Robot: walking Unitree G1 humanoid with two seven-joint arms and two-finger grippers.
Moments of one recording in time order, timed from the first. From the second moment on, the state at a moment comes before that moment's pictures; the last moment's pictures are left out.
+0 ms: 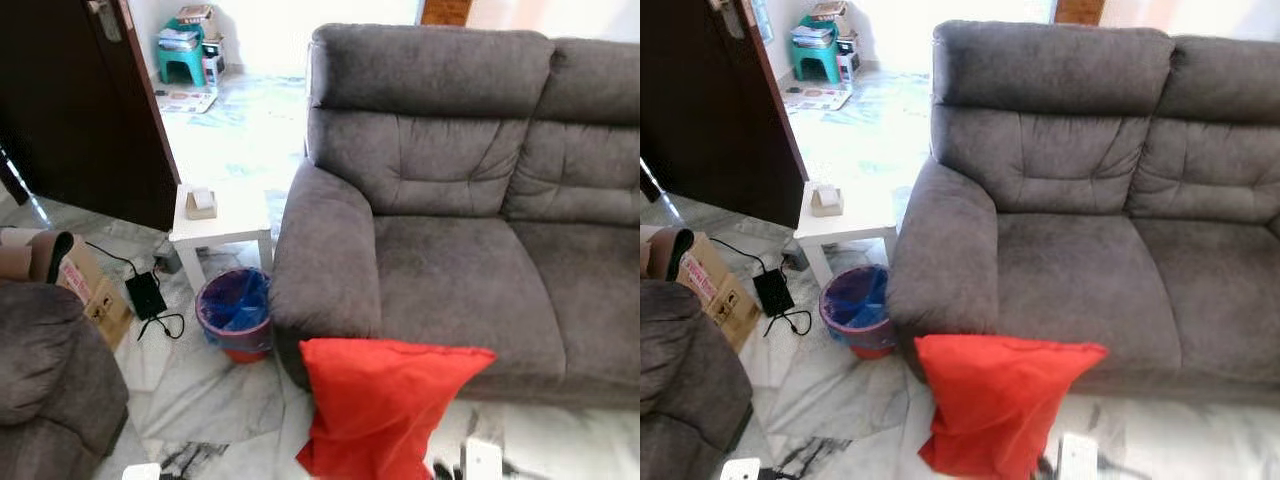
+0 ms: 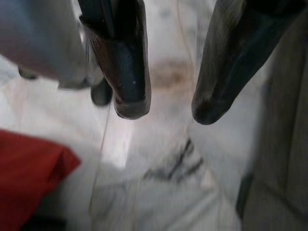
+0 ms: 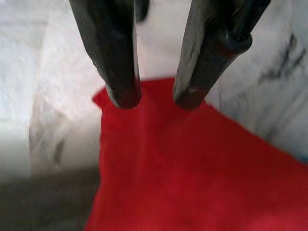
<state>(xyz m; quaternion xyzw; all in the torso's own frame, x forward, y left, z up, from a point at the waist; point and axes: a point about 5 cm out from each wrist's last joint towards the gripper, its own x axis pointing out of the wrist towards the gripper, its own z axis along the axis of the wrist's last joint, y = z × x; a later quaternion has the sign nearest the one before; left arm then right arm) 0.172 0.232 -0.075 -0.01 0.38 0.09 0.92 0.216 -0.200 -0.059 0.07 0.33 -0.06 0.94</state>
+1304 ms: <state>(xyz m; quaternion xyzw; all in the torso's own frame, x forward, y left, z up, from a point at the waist) 0.240 0.209 0.034 -0.01 0.07 -0.02 1.00 0.240 -0.219 0.004 0.06 0.10 -0.08 0.99</state>
